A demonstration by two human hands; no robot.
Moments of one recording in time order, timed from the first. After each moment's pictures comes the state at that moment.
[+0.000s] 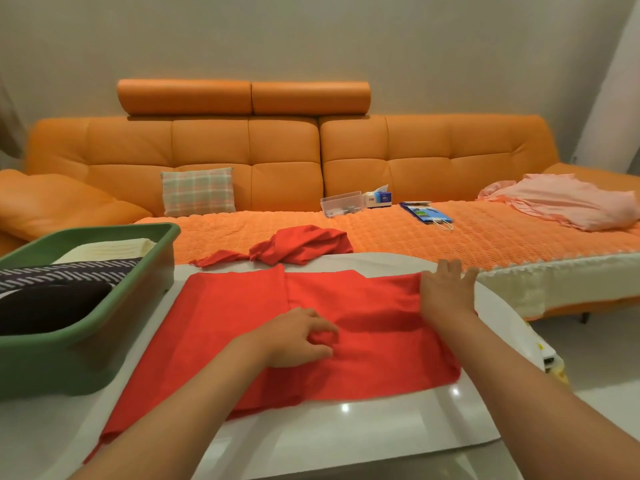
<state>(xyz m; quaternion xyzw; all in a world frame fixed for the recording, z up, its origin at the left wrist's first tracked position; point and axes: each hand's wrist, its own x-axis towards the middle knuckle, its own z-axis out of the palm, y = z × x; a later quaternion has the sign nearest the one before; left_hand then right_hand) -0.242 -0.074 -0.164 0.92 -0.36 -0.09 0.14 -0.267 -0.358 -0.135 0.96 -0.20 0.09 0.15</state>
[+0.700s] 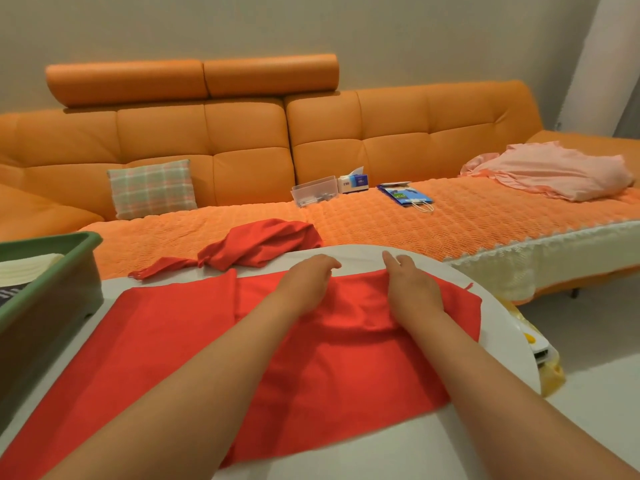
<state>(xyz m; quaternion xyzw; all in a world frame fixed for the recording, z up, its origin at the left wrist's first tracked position) -0.120 -0.214 -0.177 0.93 -0.31 0.08 0.18 -0.213 -0.402 -0.178 0.98 -0.13 0.12 -0.07</state>
